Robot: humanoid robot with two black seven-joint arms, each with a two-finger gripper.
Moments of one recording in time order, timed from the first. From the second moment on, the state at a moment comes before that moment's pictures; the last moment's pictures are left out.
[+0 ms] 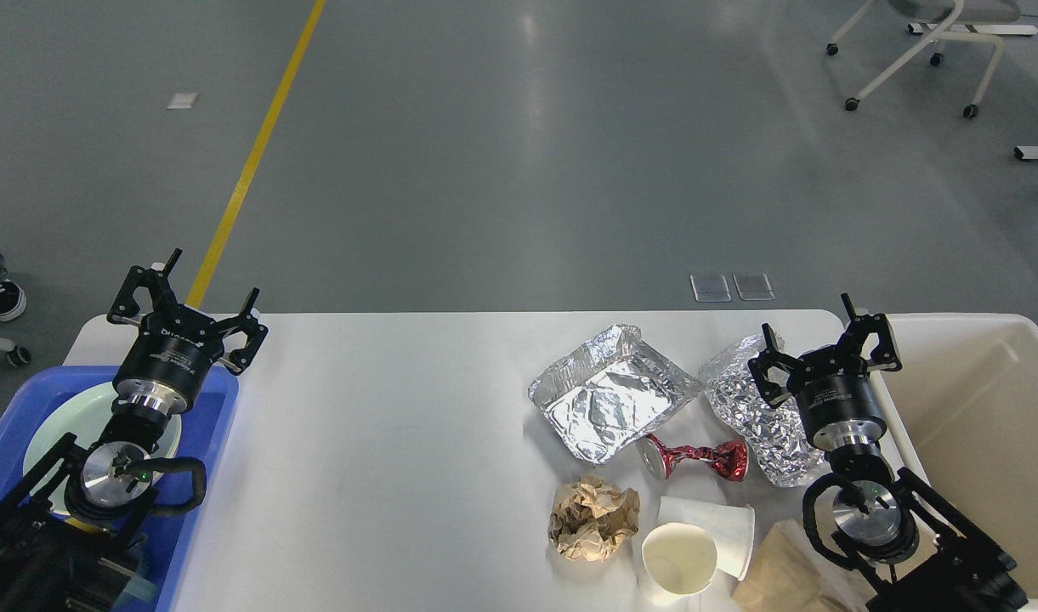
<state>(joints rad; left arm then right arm) -0.32 0.23 -1.34 -0.84 0.15 -0.41 -0.16 0.26 -0.21 1.10 0.92 -0.10 0.22 0.43</state>
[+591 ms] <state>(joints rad) -0.21 0.14 -1.50 -0.87 0.29 -0.45 -0.16 0.25 -0.21 1.10 0.92 -0.10 0.22 0.44</state>
